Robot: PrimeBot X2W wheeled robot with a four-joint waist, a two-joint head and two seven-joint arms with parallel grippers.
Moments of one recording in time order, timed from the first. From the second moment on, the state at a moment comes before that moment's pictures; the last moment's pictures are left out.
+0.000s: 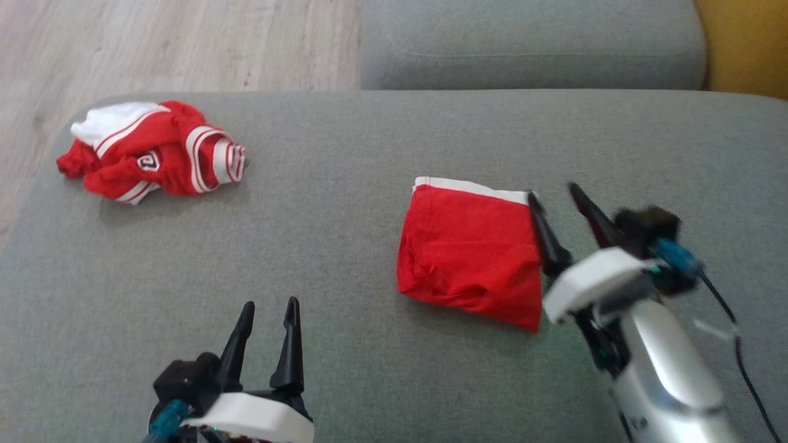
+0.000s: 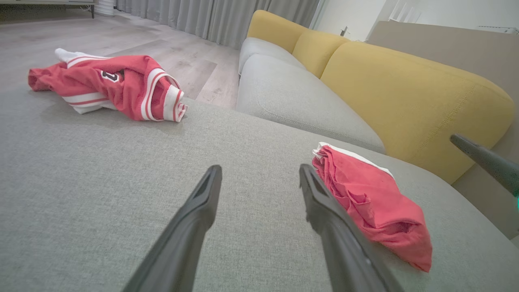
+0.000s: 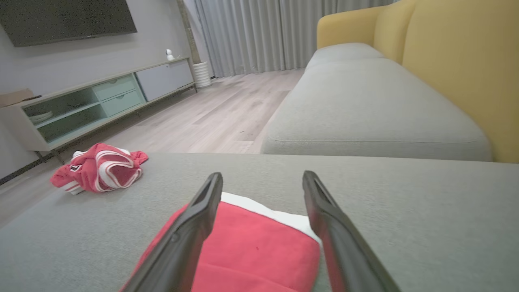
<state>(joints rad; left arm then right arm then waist) -0.04 0.34 -0.64 0.02 -0.79 0.29 -0.20 -0.38 -0.06 0.24 0.52 0.26 0.12 -0.08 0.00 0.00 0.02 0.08</state>
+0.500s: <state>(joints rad) -0.01 0.33 -0.61 0.11 -0.76 0.29 -0.24 0.01 -0.05 0.01 0.23 0.16 0.12 -0.09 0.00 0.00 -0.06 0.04</state>
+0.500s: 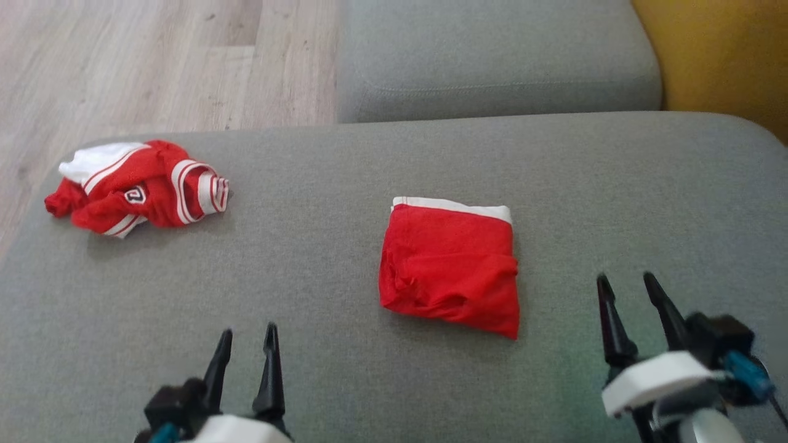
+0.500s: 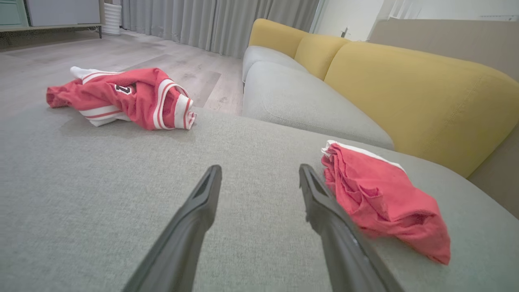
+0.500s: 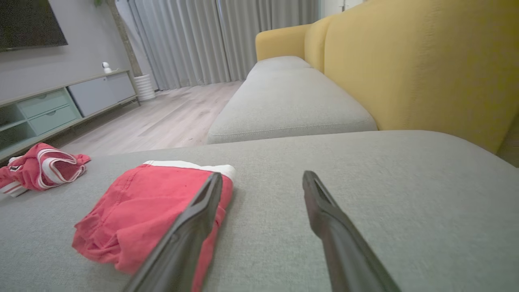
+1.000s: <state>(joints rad) 0.07 0.34 -0.58 0.13 -0.76 0.29 -0.25 0.12 -0.04 0.02 0.14 0.18 0.12 -0.05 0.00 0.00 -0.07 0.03</state>
